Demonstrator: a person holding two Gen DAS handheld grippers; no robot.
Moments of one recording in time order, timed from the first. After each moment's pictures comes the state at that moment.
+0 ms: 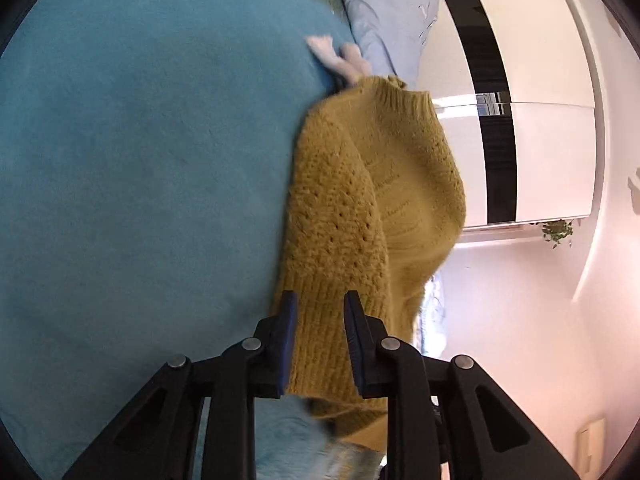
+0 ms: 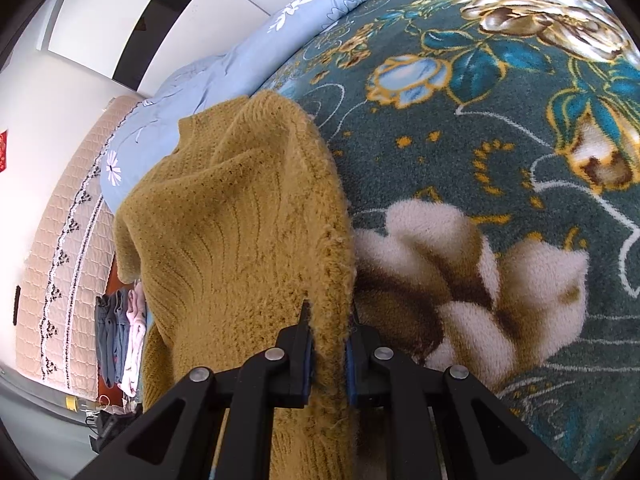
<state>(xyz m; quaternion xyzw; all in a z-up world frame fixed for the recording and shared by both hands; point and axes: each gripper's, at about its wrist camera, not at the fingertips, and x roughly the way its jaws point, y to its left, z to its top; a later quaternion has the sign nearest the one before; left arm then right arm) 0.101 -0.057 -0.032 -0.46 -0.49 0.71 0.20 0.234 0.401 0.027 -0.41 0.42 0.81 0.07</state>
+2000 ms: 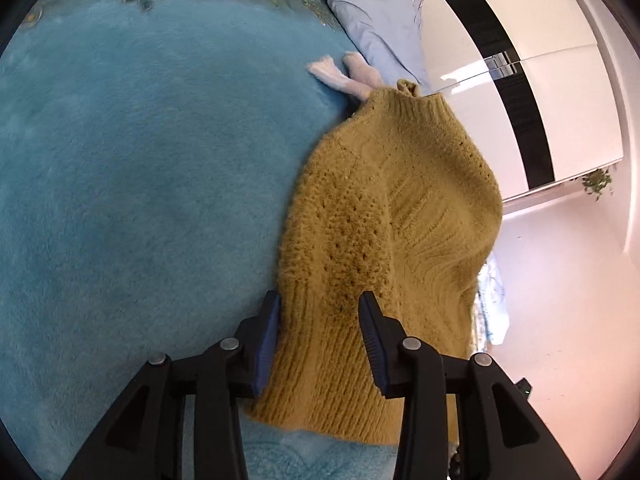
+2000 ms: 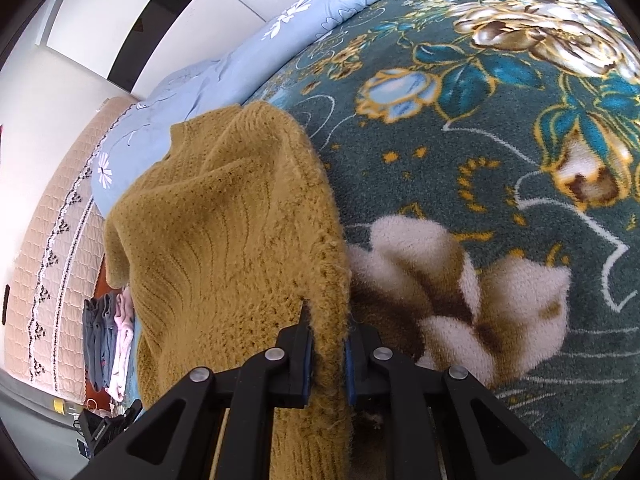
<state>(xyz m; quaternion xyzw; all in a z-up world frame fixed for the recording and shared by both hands) 0.082 -0.066 -0.008 -0.48 -0.37 0.78 0.17 0.234 0.402 0.028 -0.41 0.40 0.82 0.09</state>
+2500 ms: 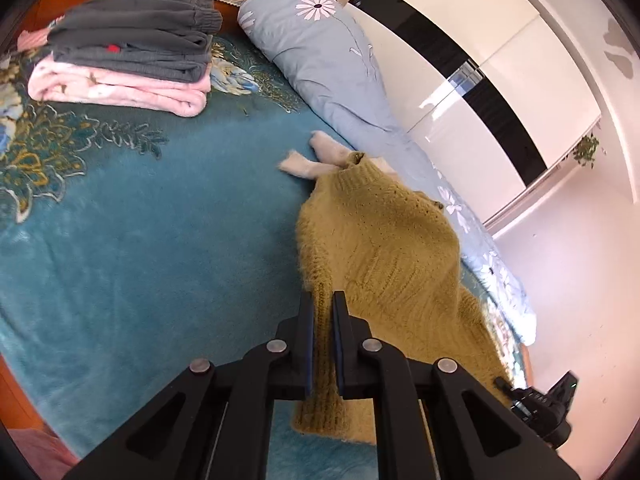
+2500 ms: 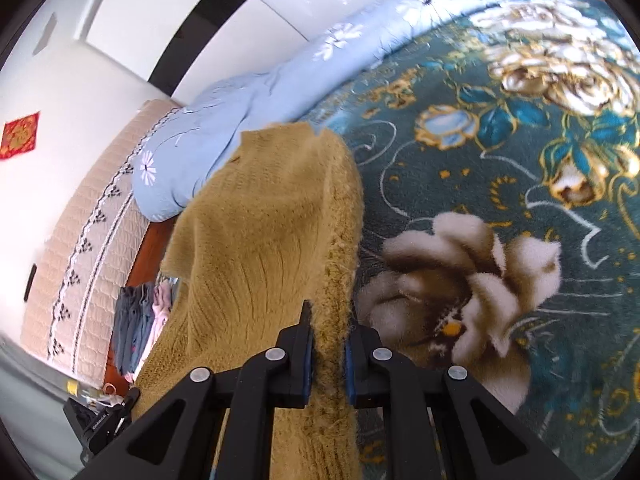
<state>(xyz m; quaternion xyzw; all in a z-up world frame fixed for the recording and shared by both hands) 0.132 -0.093 0.071 -0.39 -0.28 0.87 0.14 0.273 0.363 0.089 -0.36 0.38 0.85 0.05</state>
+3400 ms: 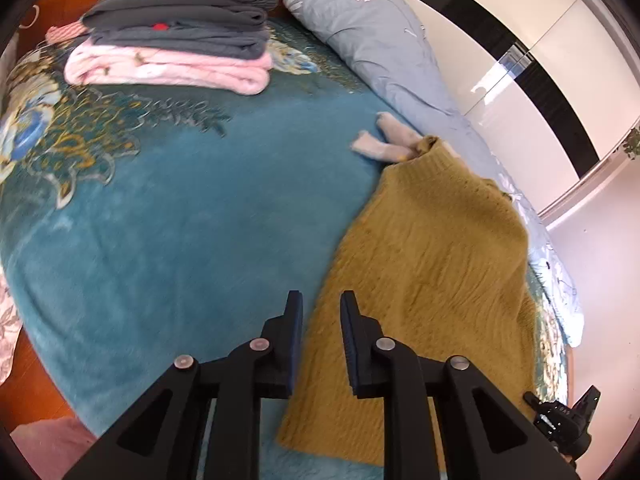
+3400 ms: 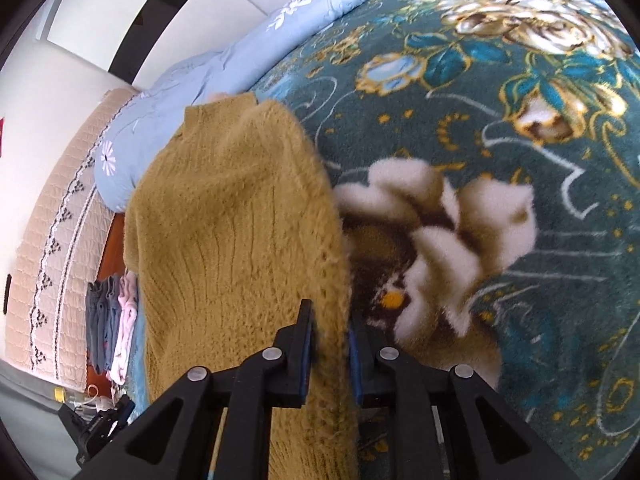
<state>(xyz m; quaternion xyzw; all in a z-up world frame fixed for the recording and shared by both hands) 0.111 -0.113 0.054 -0.44 -0.25 0.86 0.07 0.265 0.381 0.042 -0.41 0.40 0.81 0.09</state>
